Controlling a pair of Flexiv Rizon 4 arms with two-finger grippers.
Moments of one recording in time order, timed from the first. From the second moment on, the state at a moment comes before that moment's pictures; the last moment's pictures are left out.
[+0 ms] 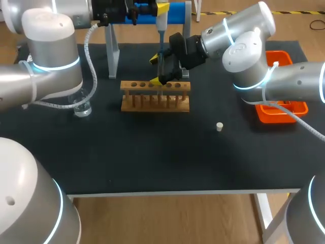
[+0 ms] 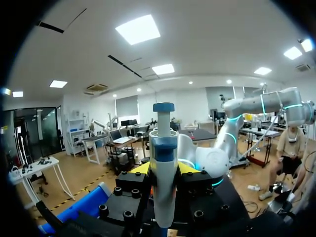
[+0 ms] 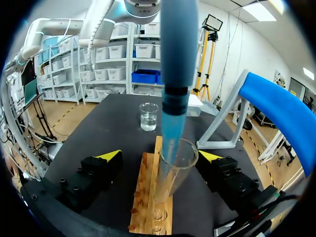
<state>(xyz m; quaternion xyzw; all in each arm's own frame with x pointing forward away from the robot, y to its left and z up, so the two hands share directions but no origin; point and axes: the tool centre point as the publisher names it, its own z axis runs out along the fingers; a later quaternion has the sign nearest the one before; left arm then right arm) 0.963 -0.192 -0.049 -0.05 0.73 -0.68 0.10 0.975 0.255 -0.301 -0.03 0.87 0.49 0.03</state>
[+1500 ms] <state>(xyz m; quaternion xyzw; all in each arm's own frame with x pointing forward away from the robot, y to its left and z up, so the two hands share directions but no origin) 0.965 -0.196 -0.052 -0.05 0.73 -0.67 0.10 0.975 0.246 -0.302 -0.04 0.87 0.49 0.03</state>
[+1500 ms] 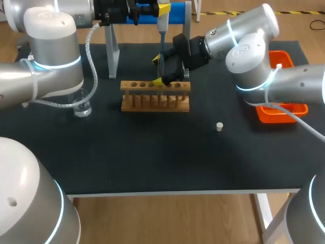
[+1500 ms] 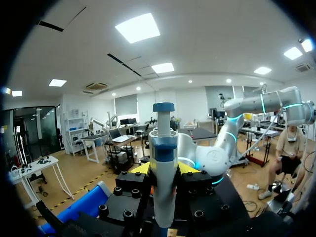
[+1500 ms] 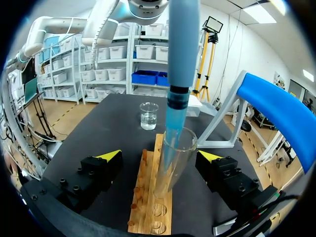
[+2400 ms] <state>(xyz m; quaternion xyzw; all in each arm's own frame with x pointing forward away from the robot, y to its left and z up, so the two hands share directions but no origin) 0.967 -0.198 -0.060 -0.05 0.74 -0.67 0.09 0.975 0.245 -0.303 -0.04 0.87 0.49 0.03</state>
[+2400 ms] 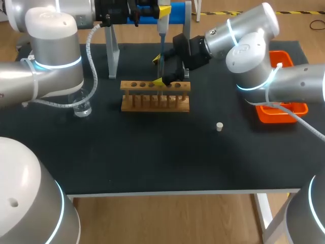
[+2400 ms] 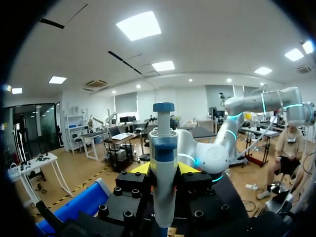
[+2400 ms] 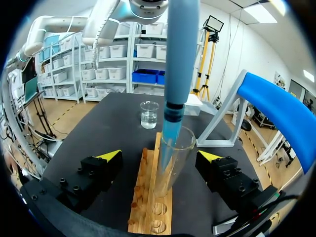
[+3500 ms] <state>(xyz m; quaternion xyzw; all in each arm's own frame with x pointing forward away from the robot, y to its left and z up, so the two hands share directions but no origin) 0.977 -0.198 -0.072 -0.07 0.74 -0.67 0.08 0.975 0.245 -0.302 -0.04 0.87 0.49 0.03</state>
